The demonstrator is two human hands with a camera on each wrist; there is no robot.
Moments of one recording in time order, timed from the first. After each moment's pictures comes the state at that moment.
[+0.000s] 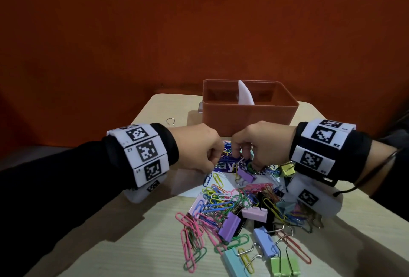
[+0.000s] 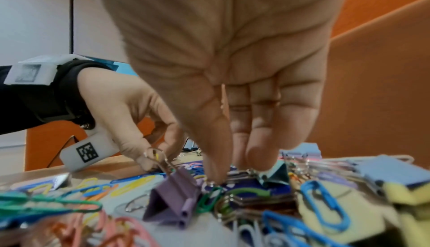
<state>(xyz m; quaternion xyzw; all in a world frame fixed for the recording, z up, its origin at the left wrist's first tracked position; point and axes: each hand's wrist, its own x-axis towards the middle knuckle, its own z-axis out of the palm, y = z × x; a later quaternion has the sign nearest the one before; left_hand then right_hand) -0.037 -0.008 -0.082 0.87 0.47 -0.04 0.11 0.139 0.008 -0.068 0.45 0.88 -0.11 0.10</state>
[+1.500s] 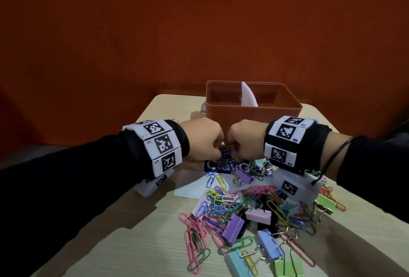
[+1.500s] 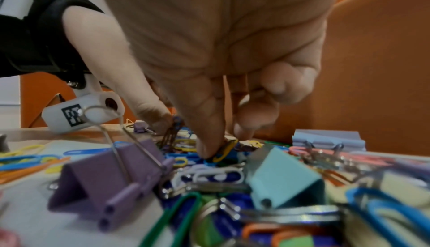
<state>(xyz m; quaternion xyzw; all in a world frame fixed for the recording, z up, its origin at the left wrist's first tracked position) -0.033 0.009 -0.082 0.84 0.54 -0.04 0.06 0.105 0.030 -0.080 0.43 0.89 -0.03 0.11</state>
